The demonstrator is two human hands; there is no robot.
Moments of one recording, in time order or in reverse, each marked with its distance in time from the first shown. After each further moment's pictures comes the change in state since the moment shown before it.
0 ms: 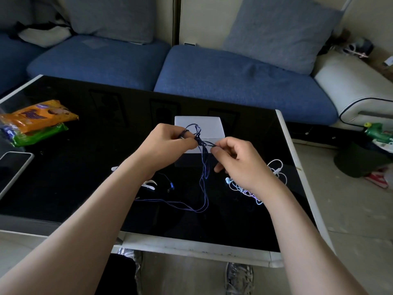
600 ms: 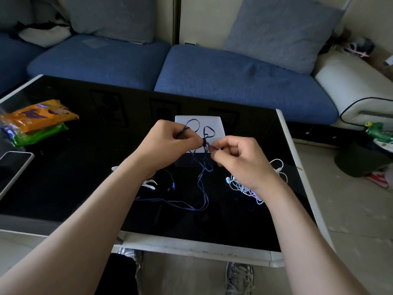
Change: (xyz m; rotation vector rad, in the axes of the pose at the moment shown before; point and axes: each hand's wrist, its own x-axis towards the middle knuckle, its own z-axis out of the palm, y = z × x) left_hand -0.004 0.003 0.000 -0.013 0.018 0.113; right_hand -0.002 -0.006 -0.001 0.110 0.030 -0.036
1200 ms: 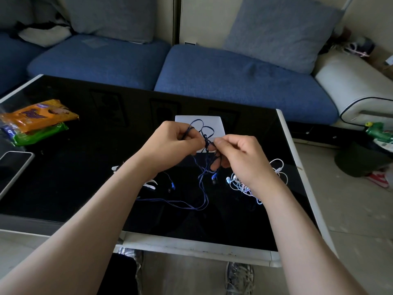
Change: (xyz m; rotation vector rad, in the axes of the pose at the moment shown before) left_hand 0.000 0.000 0.003 -0.032 -0.073 0.004; right_hand 0.001 -0.002 0.003 0.080 0.024 0.016
